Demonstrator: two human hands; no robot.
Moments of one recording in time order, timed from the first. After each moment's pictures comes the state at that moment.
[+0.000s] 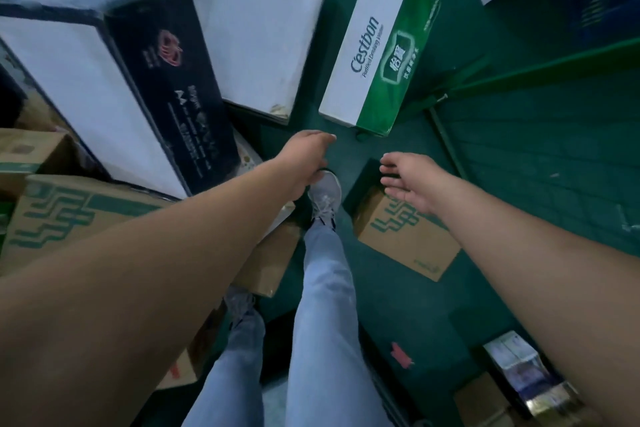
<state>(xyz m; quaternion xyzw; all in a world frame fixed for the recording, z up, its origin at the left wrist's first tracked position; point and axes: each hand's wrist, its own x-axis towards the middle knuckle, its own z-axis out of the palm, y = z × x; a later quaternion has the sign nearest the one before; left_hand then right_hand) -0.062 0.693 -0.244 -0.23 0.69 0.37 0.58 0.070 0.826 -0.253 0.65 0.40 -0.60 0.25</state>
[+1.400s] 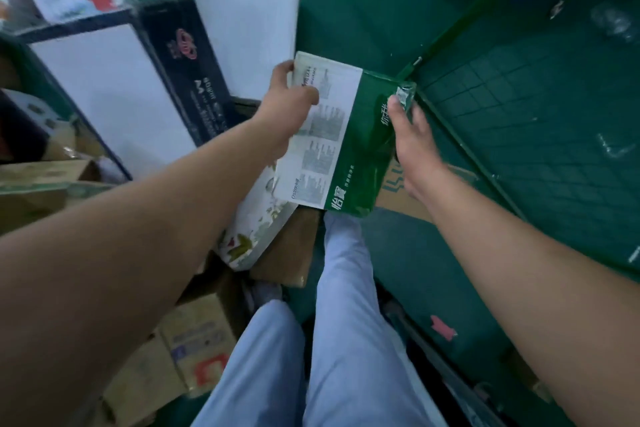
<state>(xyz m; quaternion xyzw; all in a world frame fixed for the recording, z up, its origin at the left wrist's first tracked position) -0.056 0.617 -0.169 0.00 0.75 0.39 0.53 0.127 0.711 -0.187 0.60 0.52 -0.61 -0.05</state>
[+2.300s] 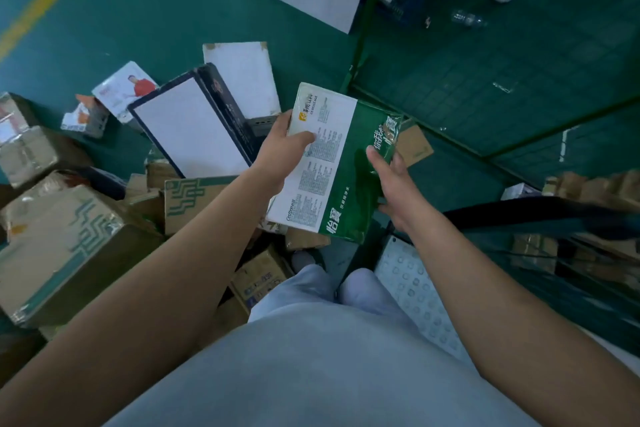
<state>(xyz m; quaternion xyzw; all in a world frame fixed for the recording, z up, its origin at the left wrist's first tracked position) 0.092 0.312 0.140 0.19 0.73 0.38 0.54 0.299 0.356 0.102 0.61 0.38 -0.68 -0.13</state>
